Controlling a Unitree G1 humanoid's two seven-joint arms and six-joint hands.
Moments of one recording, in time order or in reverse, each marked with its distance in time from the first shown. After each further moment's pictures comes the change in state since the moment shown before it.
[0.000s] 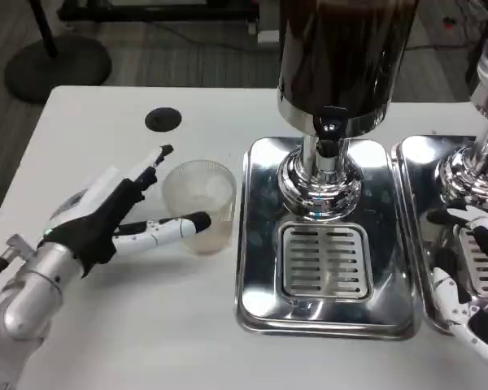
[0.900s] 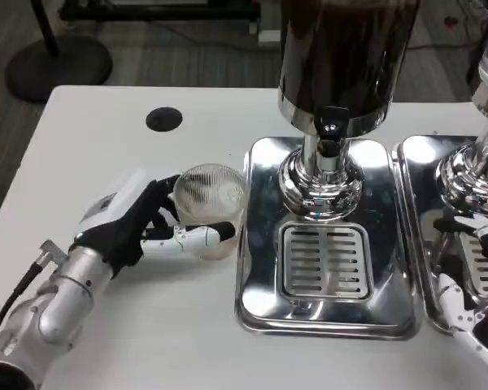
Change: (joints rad) left arm -0.162 -0.084 -0.089 0.413 0.058 -0.252 0.227; right arm 0.032 0.028 -0.006 -0.009 0.016 0.001 -0.003
